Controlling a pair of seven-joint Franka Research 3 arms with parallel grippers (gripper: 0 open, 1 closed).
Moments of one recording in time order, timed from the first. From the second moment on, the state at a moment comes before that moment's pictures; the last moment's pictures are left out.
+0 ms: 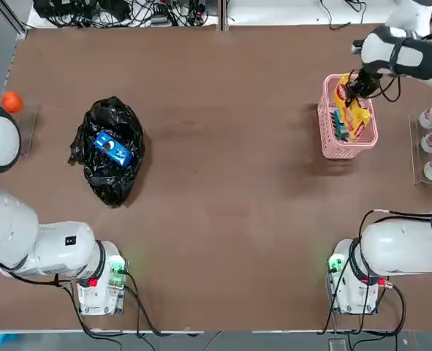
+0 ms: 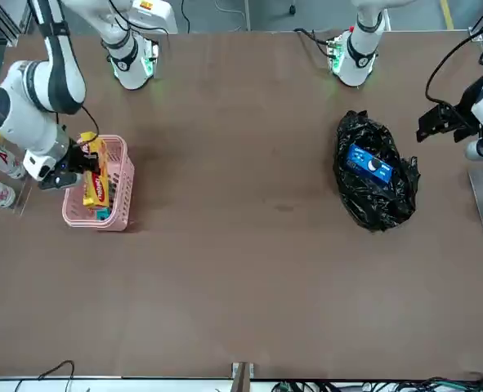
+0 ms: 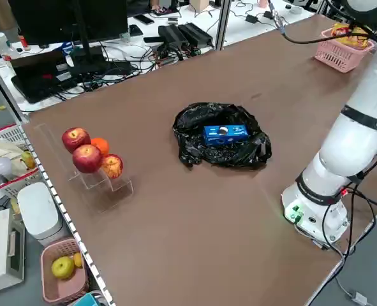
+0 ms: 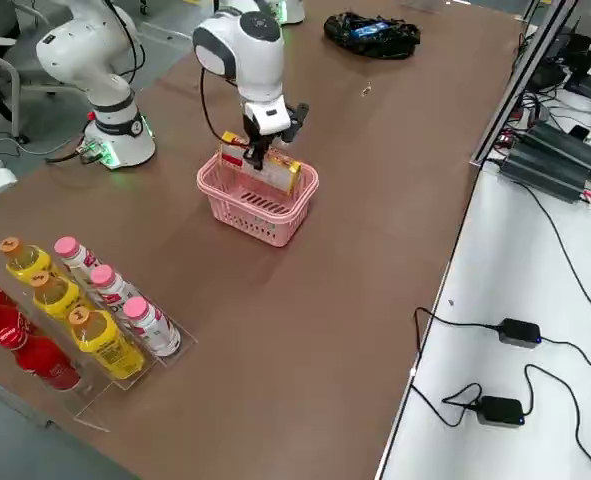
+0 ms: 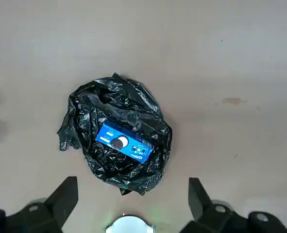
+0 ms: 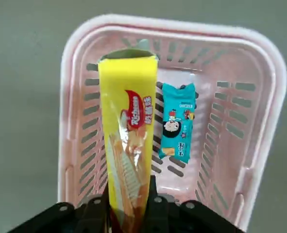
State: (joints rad) left arm 0.09 0.09 -0.19 -1.39 -0.02 1.37 -0.09; right arm -0.02 -0.06 -0.05 -2.31 0.09 2.15 -0.24
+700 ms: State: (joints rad) left arm 0.09 0.12 -0.19 -1.39 -0.02 1.38 -0.14; right arm 0.00 -0.06 -0.03 -2.15 0.19 1.96 -0.30
